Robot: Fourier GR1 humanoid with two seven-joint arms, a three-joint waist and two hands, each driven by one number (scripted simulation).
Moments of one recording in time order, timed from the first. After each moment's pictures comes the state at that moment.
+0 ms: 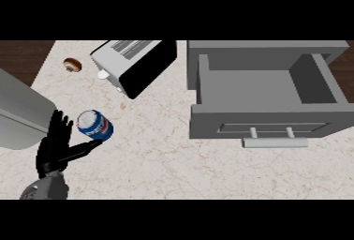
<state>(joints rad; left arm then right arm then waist) -0.17 0.13 0.34 -1.01 0.20 0.04 -0.22 0.43 -0.03 -0.69 -2.21 -0.47 0.51 0.17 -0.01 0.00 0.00</state>
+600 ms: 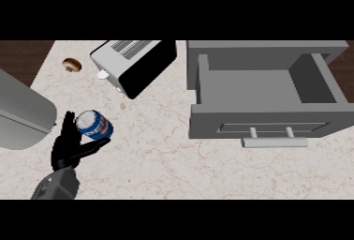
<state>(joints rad) -0.30 0.14 0.37 -0.69 0.25 -0.02 -0.39 0.37 -0.05 -0.73 -2.20 -0.50 0.51 0.22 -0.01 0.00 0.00</state>
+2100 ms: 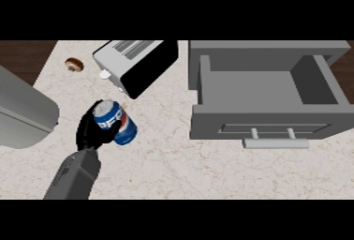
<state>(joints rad) -0.40 0.07 0.26 -0.75 0.32 -0.18 -0.40 0.45 0.00 -0.75 -2.28 -0.57 0.53 0.26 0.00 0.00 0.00</state>
